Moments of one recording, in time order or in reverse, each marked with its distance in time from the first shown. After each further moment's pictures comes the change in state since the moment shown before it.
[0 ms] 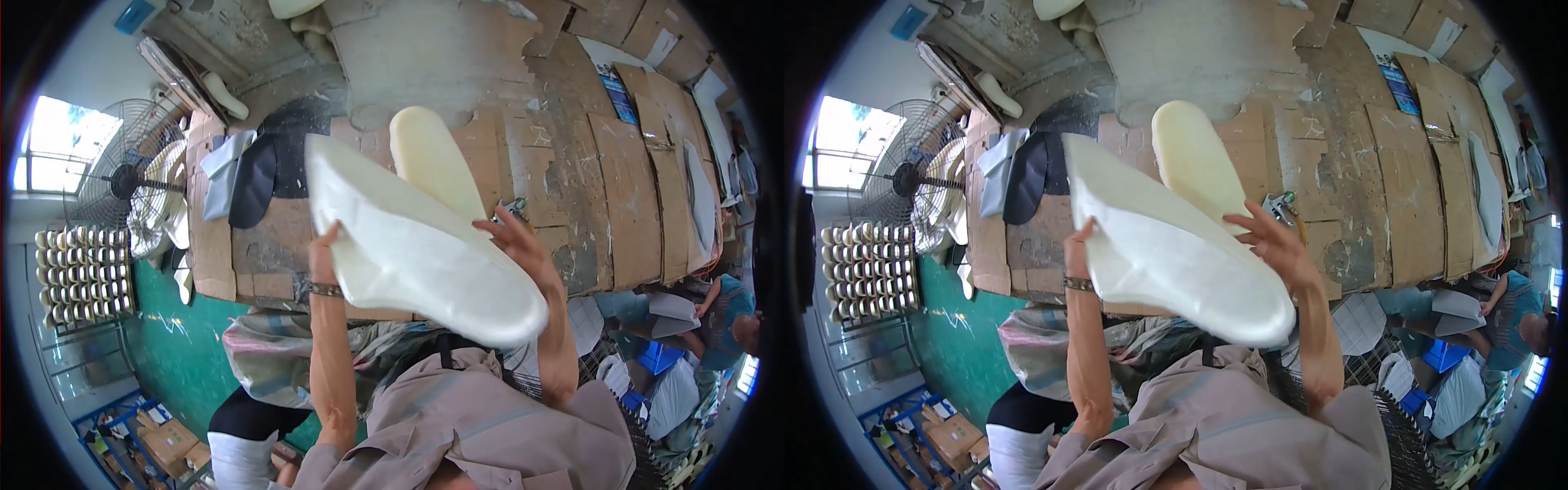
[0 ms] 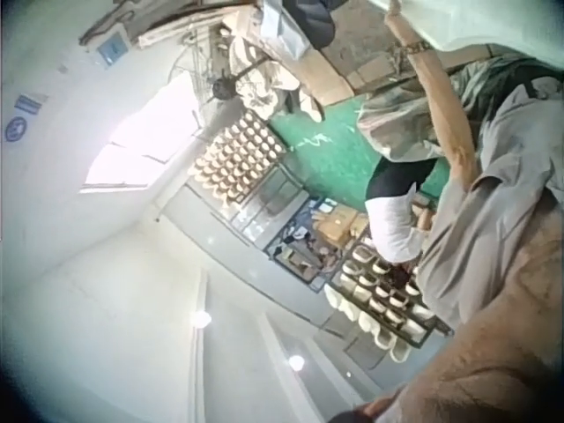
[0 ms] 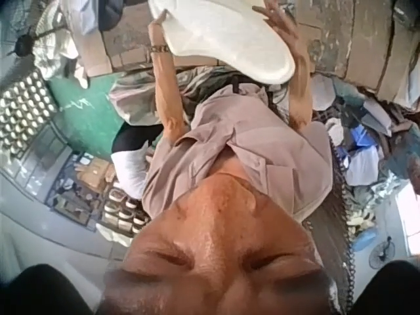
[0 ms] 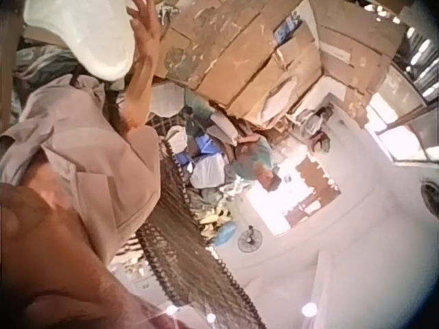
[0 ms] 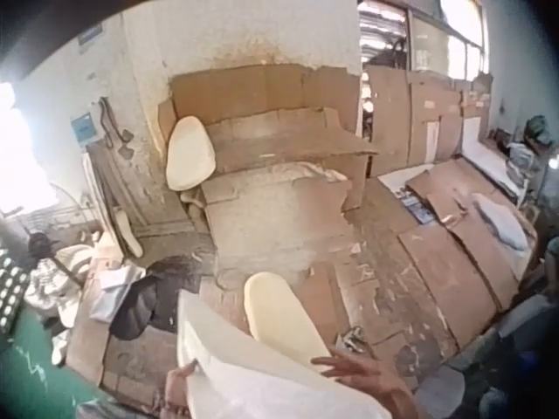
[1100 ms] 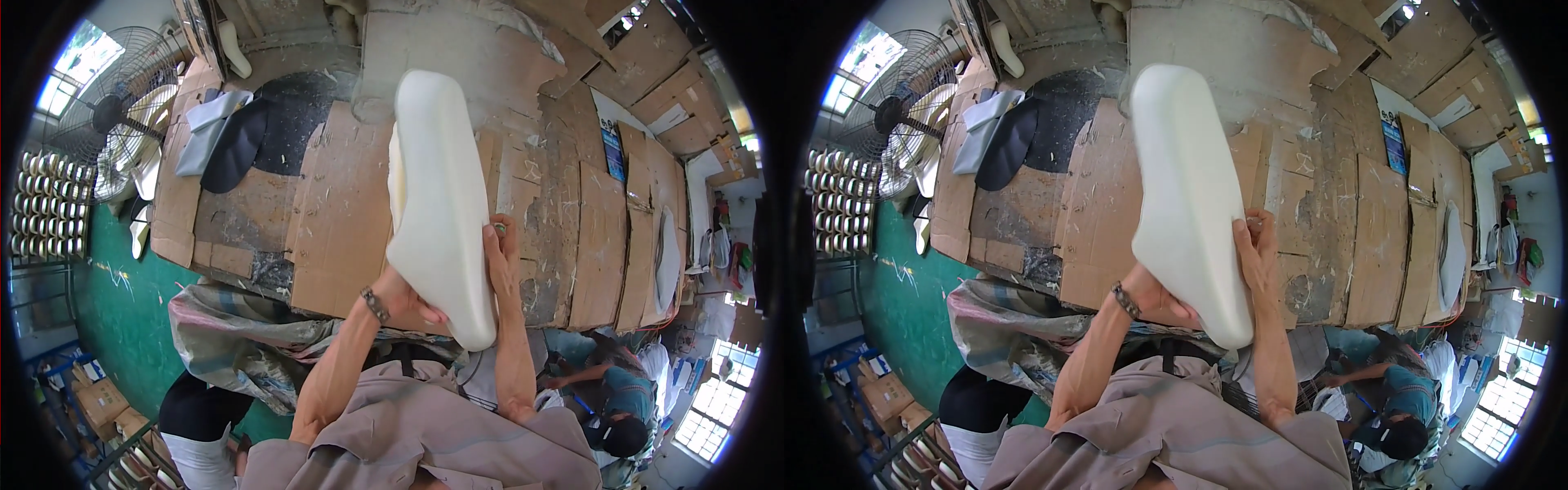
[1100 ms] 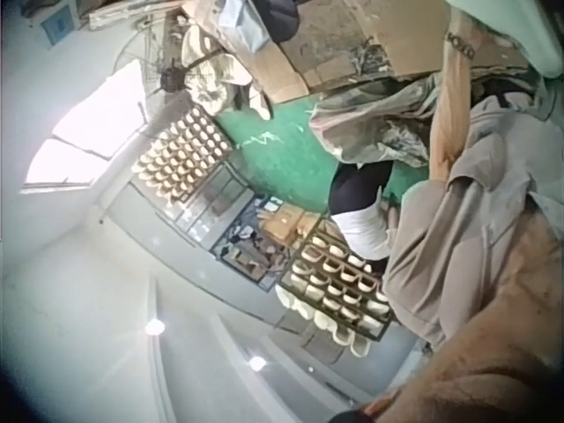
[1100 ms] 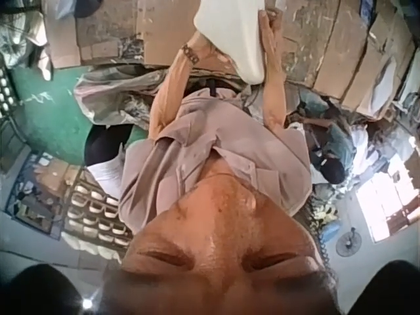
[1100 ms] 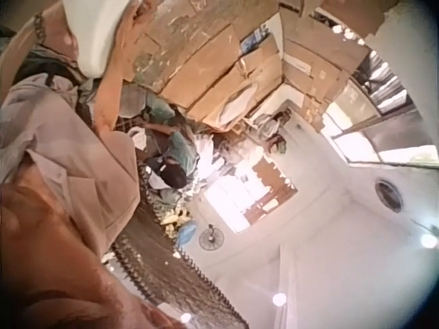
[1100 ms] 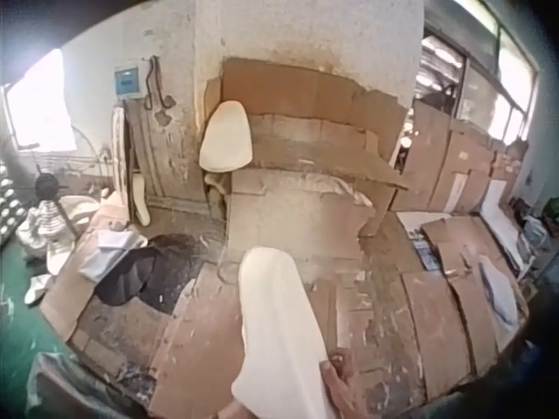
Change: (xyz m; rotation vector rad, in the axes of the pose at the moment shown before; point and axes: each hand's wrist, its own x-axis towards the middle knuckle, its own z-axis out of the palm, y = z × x) left_hand -0.041 -0.088 0.111 0.034 -0.618 -0.550; right_hand 0.044 -0.005 -0.005 -0.924 0.743 -0.243
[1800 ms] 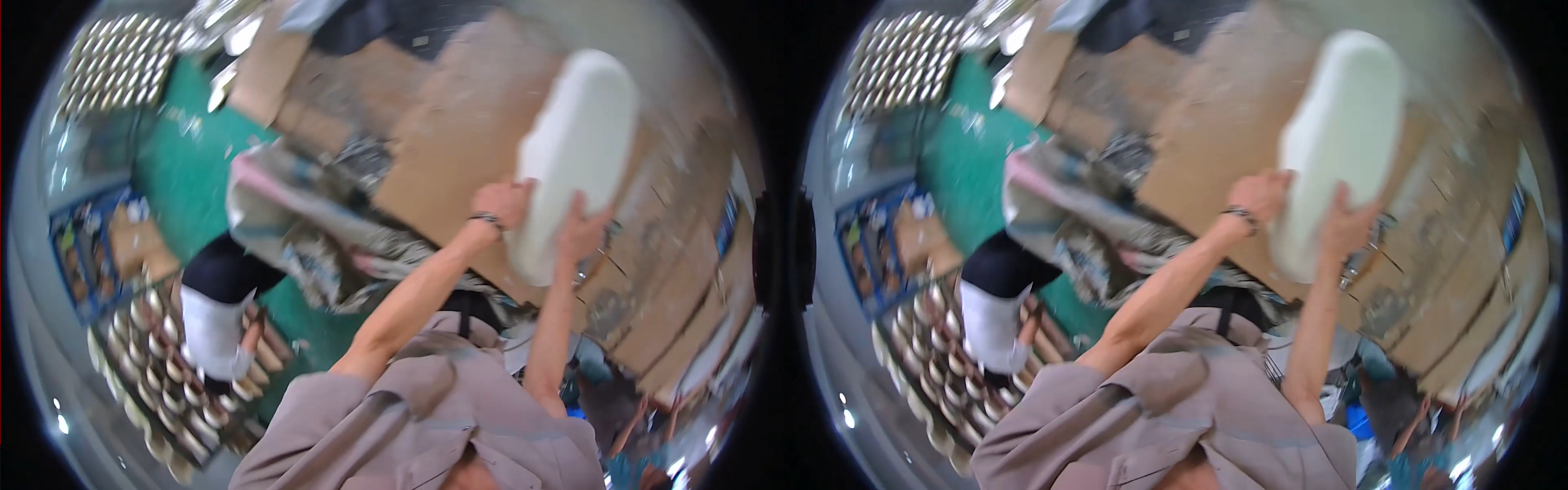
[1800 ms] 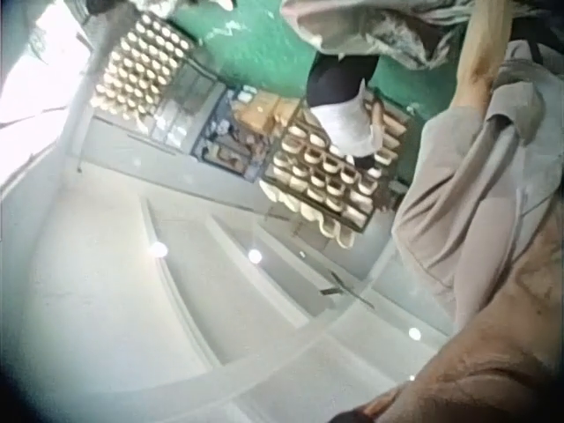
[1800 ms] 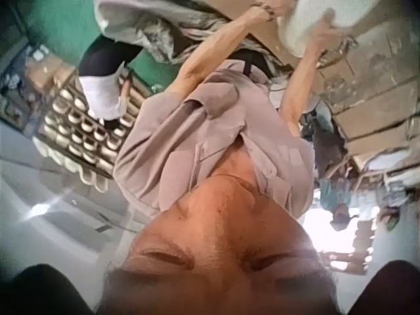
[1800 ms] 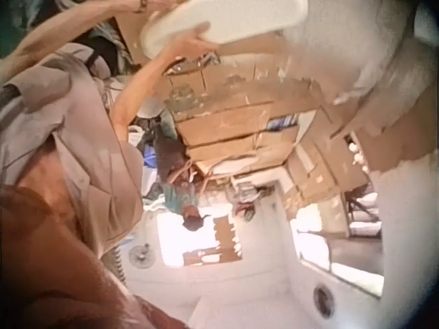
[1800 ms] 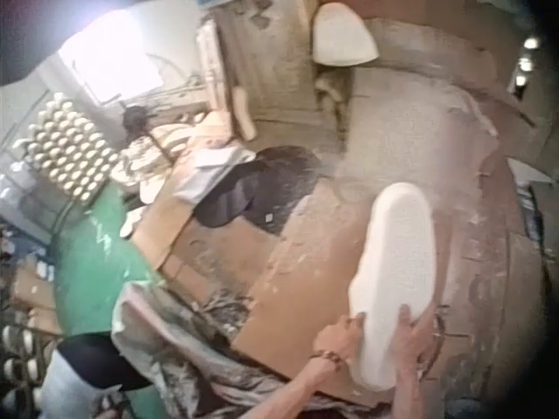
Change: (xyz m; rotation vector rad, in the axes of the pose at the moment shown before) left_hand 0.053 -0.035 -0.095 1.159 1.113 0.162; right_hand 0.041 0.111 0.085 -0.753 0.411 -0.135
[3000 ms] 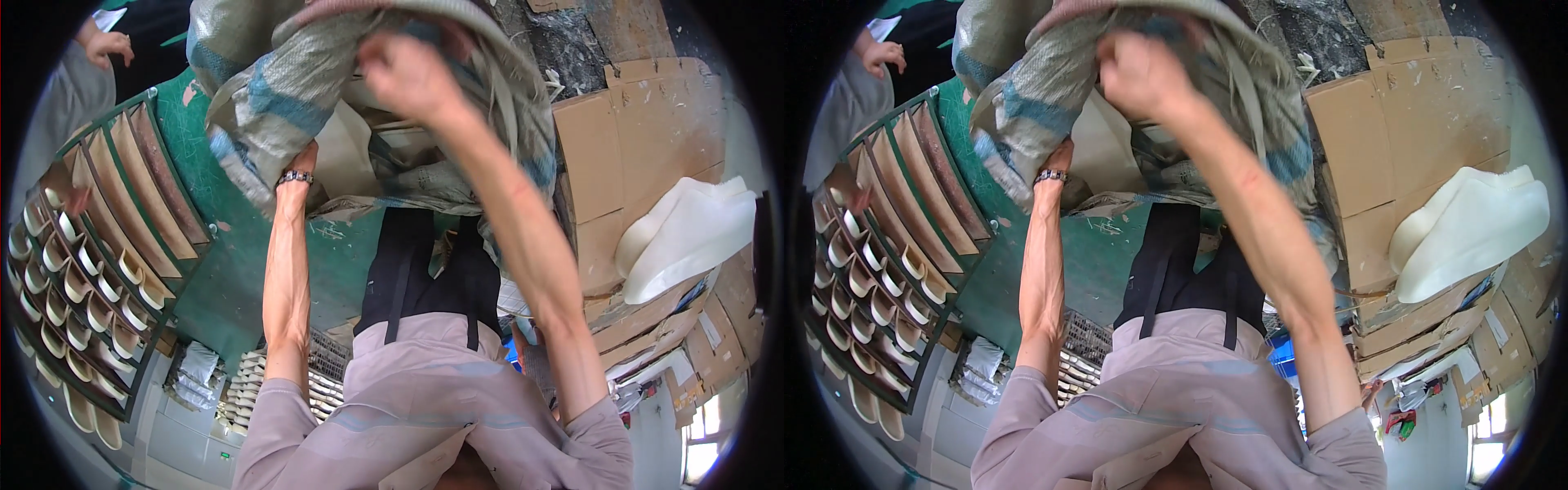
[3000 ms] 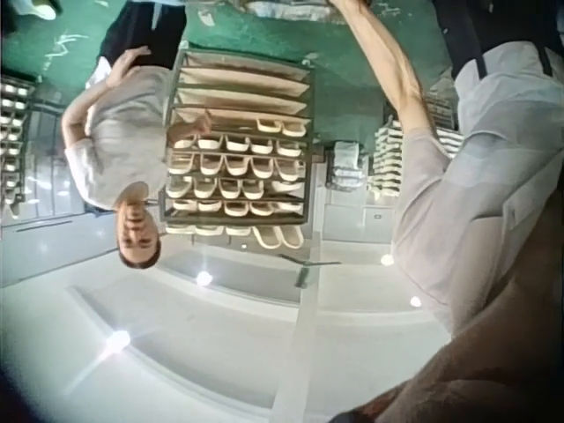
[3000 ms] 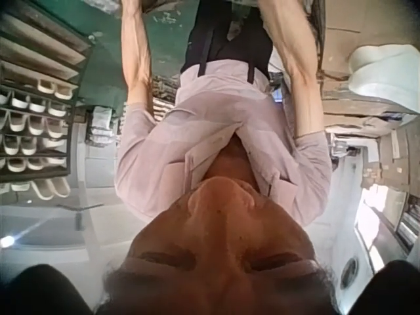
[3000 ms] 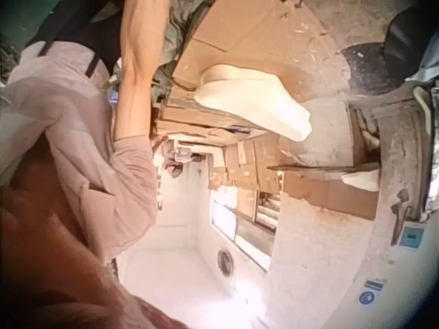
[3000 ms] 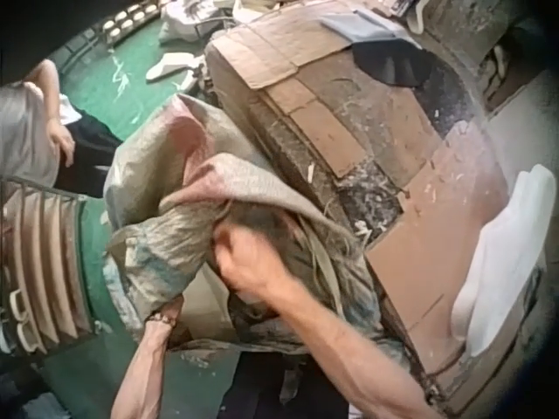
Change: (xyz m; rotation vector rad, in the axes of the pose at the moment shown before) left_hand -0.237 -0.683 -0.033 0.252 0.379 -0.674; right_hand -0.442 -0.268 0.281 0.447 -1.327 -0.969
